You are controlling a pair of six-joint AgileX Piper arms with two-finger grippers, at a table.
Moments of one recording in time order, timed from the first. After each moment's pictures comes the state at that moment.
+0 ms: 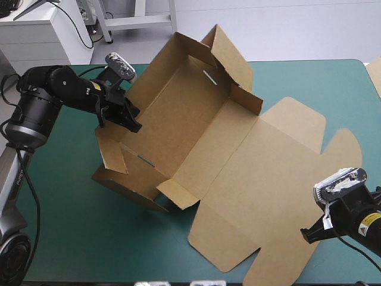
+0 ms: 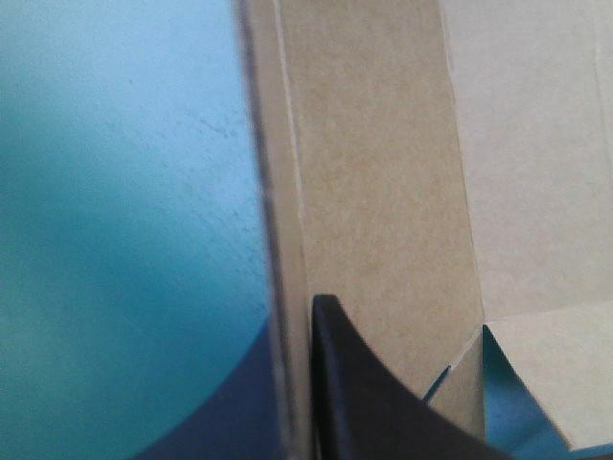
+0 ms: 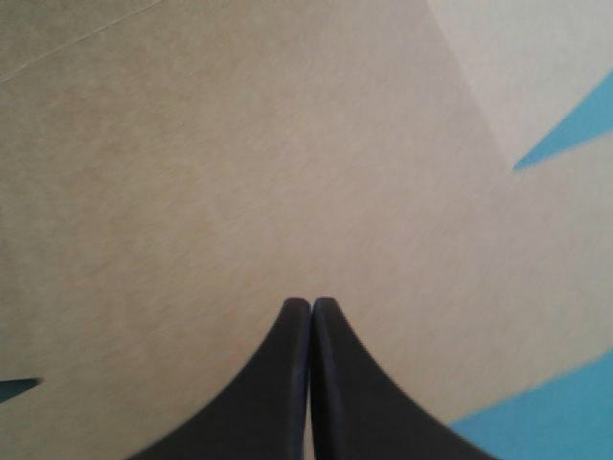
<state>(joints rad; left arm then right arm) -0.27 1.55 -1.74 -0.29 1.24 0.62 0.34 0.60 -0.85 -0.03 1.05 -0.17</state>
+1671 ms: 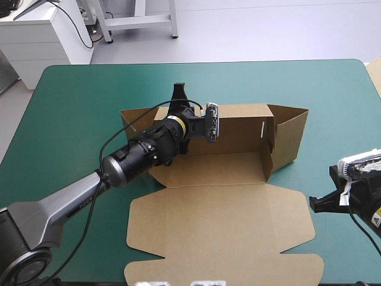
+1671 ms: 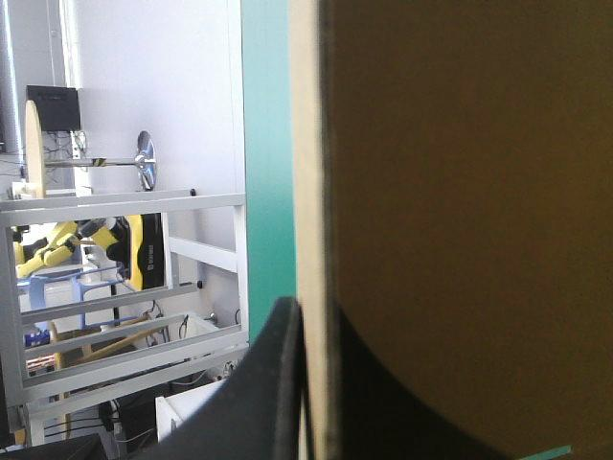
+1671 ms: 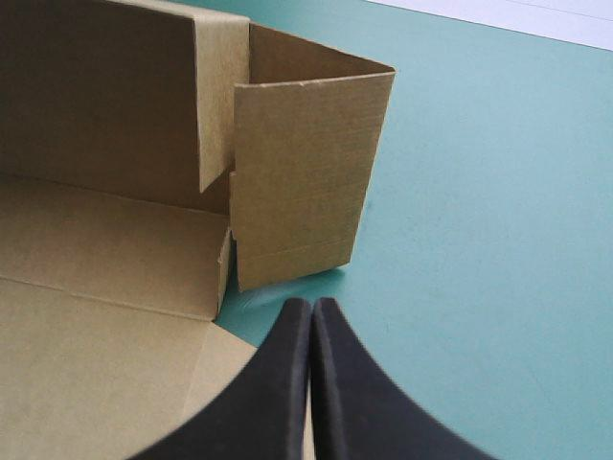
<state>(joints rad) -0.83 1.64 -1.40 0.79 0.58 0.41 0.34 0.60 -0.92 -0.18 0.91 0.11</state>
